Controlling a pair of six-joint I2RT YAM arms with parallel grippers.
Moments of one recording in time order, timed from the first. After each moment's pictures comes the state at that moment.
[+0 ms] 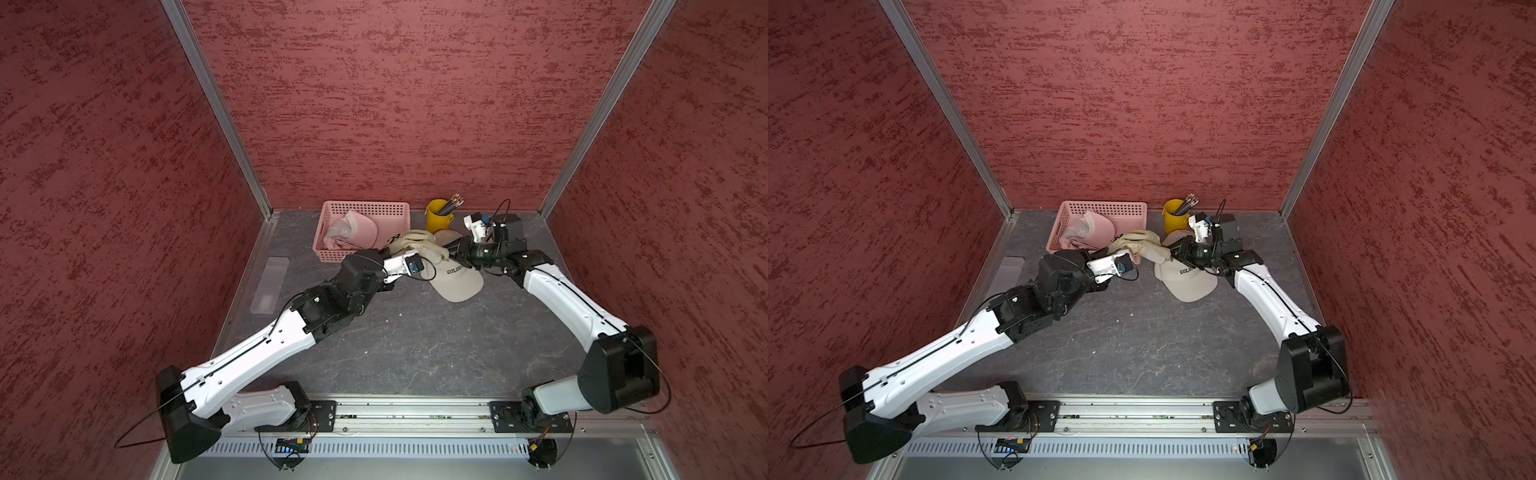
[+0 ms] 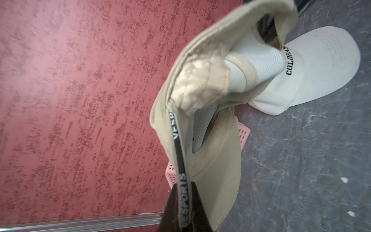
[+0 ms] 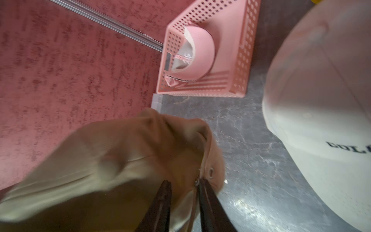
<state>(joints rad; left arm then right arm) -0.88 1.17 1.13 -0.37 -0.50 0.81 0.26 1.44 1.17 -0.28 -0.70 0.72</state>
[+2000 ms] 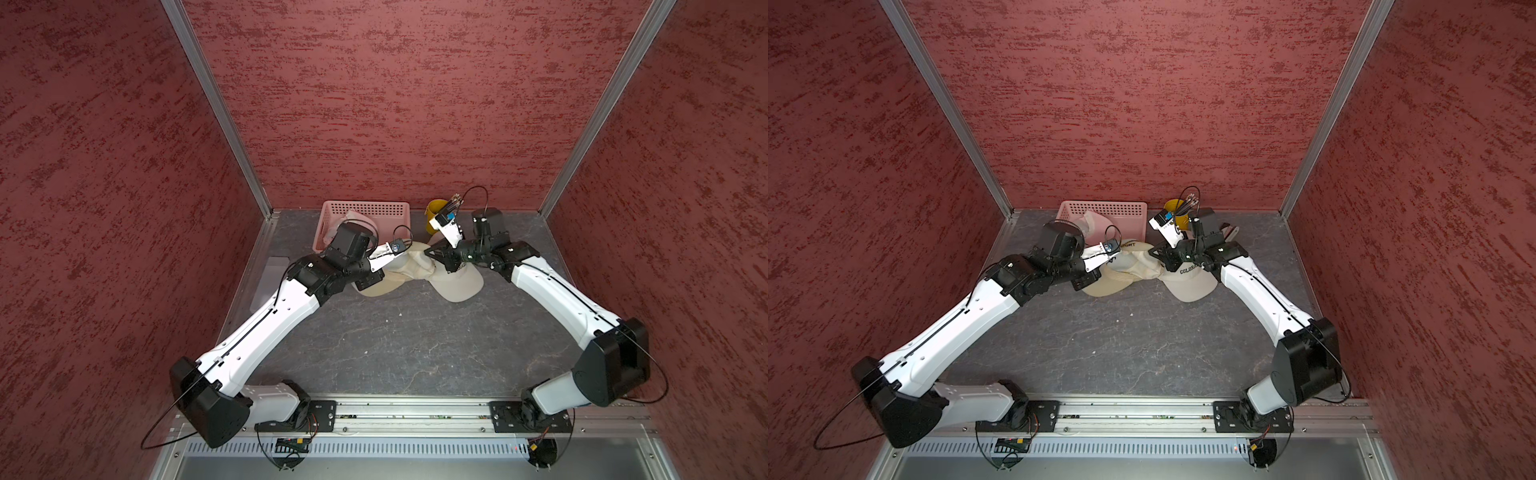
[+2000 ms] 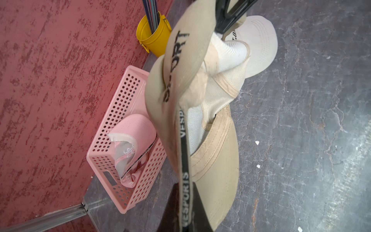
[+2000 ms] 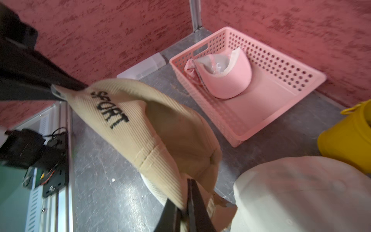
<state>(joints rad) -0.61 1.30 1.33 -0.77 -0.08 0.57 0.40 1.50 1.31 -0.39 -0.57 -0.11</state>
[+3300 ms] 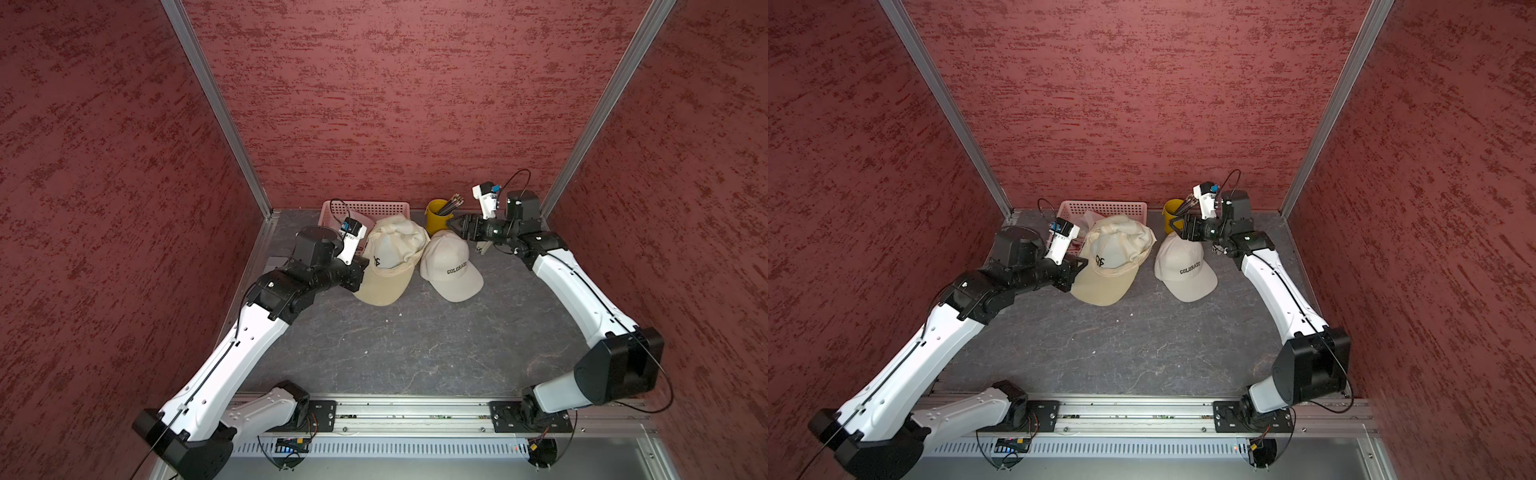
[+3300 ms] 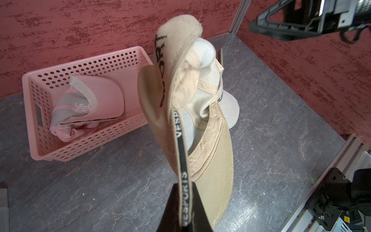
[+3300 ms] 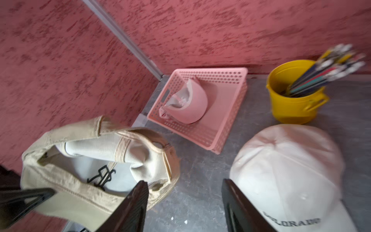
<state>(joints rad) -0.49 1.06 1.25 -0.74 0.17 -0.07 0.22 1.50 1.38 -0.35 -0.69 0.35</state>
